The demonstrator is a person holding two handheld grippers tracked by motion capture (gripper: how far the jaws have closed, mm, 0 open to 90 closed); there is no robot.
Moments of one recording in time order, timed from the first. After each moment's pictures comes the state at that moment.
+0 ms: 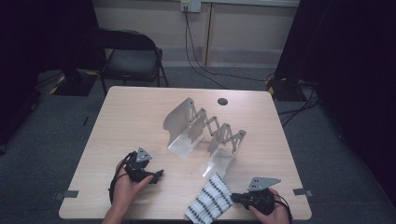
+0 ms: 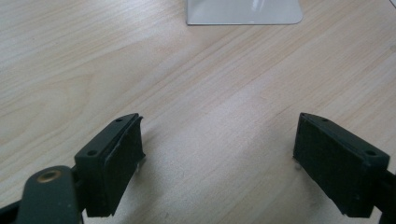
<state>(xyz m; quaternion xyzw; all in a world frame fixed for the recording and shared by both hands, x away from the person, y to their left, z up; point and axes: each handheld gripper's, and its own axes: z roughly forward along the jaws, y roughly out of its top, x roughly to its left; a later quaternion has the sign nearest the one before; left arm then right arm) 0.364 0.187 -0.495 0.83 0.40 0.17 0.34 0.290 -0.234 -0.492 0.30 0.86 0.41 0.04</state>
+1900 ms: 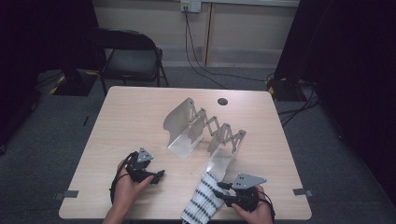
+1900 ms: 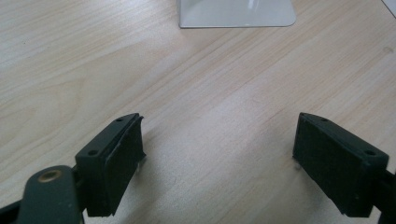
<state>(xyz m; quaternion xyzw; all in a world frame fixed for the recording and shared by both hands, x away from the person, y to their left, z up) 0.364 0.184 -0.495 0.83 0.40 0.17 0.34 0.295 -0.186 -0.483 0.27 0.84 0.45 0.10</state>
